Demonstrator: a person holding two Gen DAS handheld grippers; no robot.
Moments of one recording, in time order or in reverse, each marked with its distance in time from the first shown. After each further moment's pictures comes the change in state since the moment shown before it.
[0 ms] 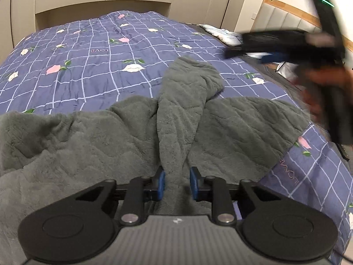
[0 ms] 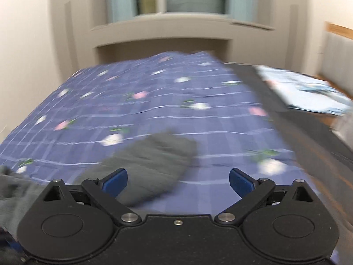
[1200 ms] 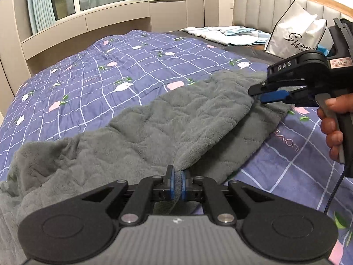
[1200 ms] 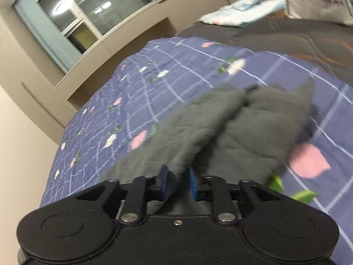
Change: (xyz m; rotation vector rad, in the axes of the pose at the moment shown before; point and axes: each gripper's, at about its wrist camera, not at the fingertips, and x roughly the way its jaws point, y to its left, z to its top) left arm -0.015 -0.046 -0.023 0.252 -0.047 0.118; right arm -0.052 -0.075 -0.130 0.701 -0.046 0.058
